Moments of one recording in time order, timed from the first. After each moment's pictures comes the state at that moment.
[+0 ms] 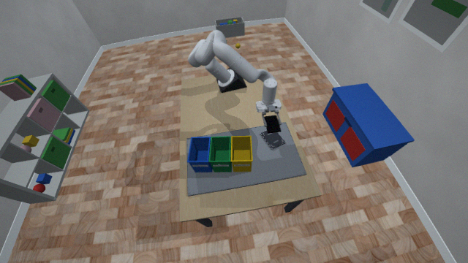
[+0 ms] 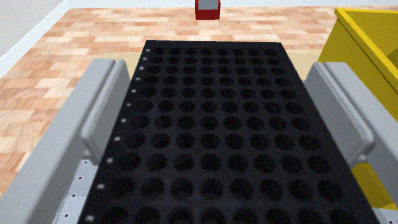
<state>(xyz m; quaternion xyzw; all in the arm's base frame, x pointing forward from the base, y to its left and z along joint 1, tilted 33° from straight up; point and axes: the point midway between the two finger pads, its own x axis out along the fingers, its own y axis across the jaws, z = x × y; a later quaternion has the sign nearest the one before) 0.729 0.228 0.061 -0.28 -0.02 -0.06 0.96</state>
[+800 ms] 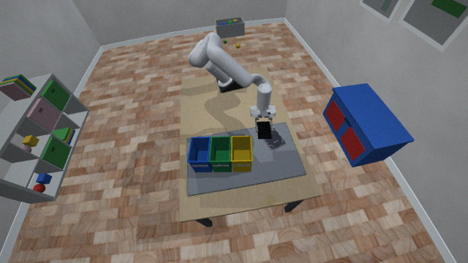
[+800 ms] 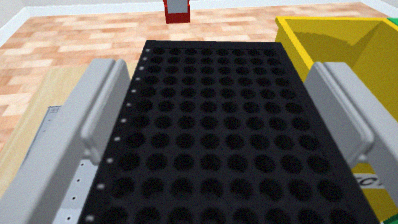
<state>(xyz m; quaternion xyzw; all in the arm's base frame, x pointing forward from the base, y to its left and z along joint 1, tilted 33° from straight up) 0.758 0.173 0.095 -0.28 -0.04 -0.12 0.95</state>
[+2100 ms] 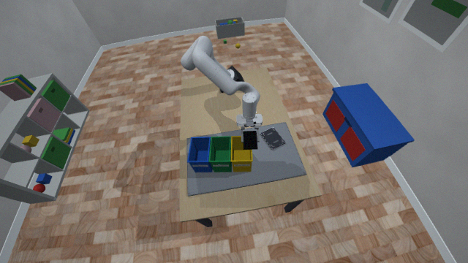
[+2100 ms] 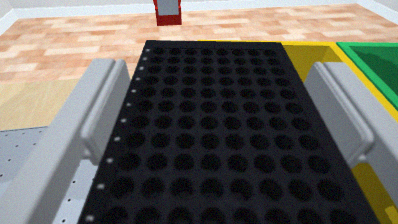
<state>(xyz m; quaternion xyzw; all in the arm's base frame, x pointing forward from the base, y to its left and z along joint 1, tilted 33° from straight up) 0.802 0.082 0.152 -0.28 -0.04 -0.12 0.95</state>
